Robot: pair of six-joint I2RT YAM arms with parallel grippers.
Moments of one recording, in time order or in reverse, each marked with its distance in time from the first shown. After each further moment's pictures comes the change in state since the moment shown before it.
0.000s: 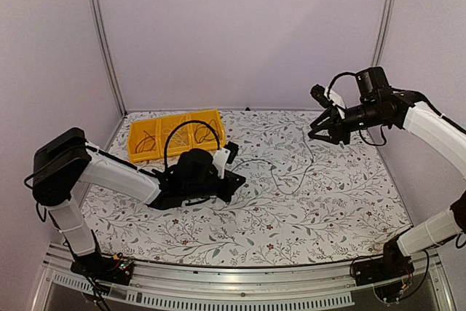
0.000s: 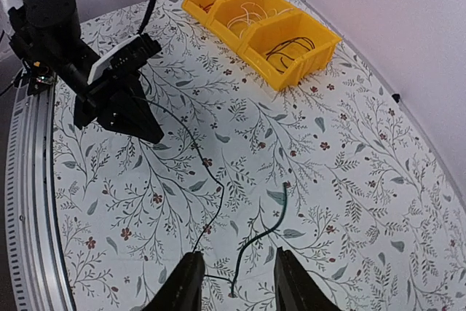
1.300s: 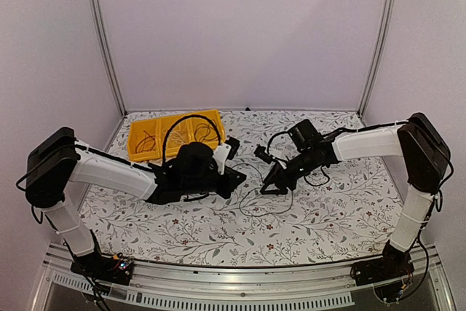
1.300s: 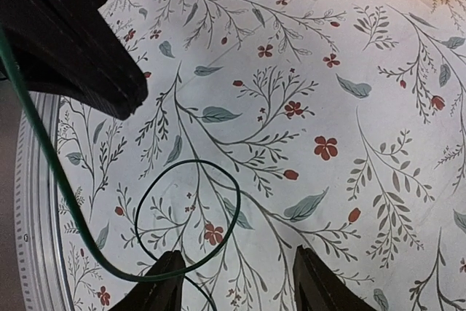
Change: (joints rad) left arm 0.000 -0.061 0.044 -0.128 0.030 0.015; right arm 0.294 0.476 -0.189 0.417 0.001 0.239
